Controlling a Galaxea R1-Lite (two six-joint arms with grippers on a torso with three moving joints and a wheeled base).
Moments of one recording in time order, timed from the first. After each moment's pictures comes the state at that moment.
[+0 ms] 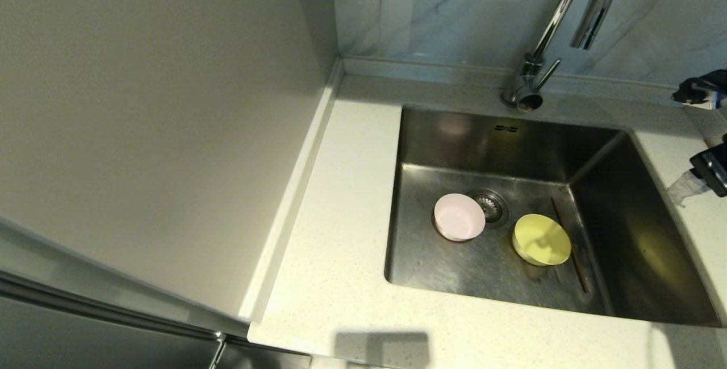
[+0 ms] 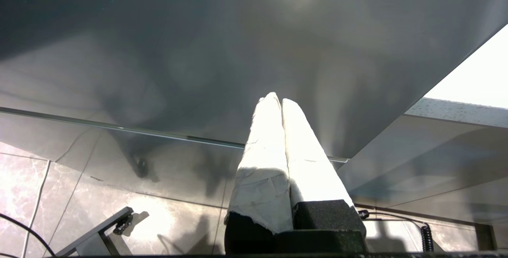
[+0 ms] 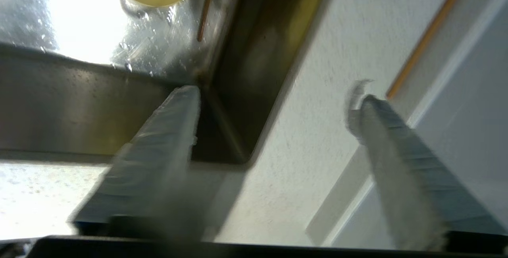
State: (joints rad) left arm 0.00 0.00 0.00 0.00 0.02 -0.03; right arm -0.08 1.63 -1.71 0.98 -0.30 -0.29
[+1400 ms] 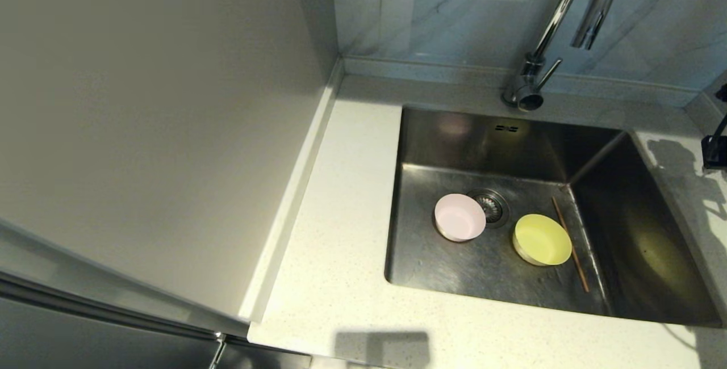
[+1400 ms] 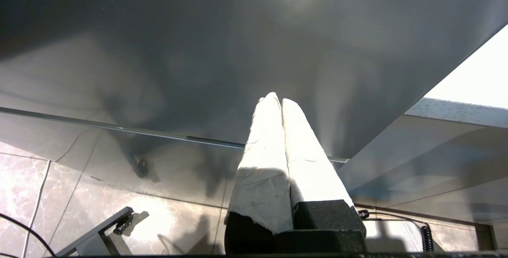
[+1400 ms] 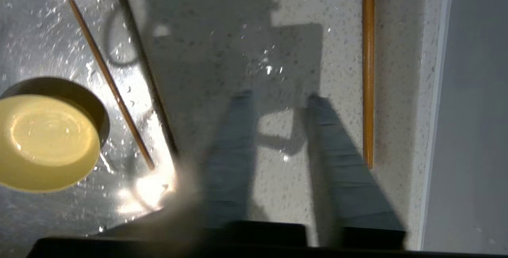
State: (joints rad) left arm 0.00 0.00 0.00 0.00 0.02 -0.03; right arm -0.46 2.04 -1.99 0.72 -0.17 -0.07
